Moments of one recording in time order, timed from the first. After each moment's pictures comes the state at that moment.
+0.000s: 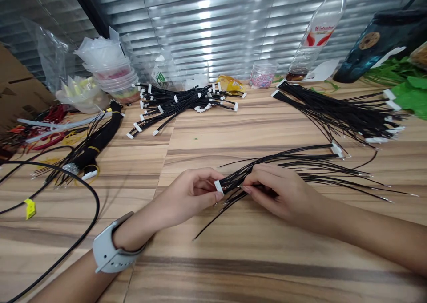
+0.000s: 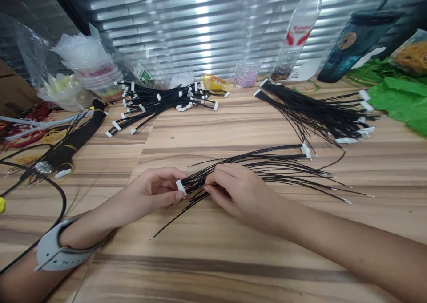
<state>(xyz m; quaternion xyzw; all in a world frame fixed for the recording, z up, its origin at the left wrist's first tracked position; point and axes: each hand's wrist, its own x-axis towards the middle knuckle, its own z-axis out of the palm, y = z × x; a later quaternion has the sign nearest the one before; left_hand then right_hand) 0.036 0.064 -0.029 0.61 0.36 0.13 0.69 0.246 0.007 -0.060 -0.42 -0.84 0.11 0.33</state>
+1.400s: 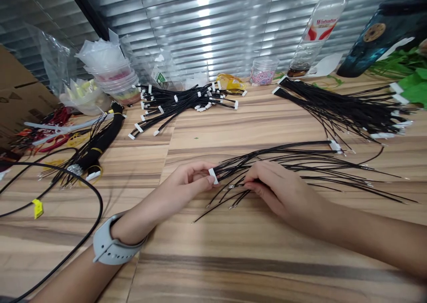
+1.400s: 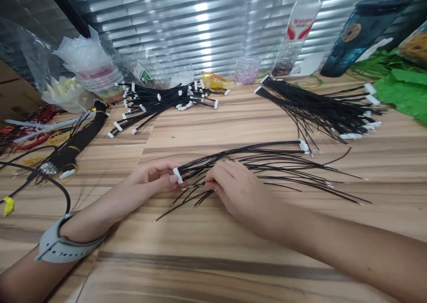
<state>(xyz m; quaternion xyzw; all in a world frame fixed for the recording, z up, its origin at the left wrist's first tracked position) 0.035 0.070 -0.020 0.61 0.39 0.16 0.67 0.241 0.003 -0.060 -0.46 -0.82 0.10 0.32</state>
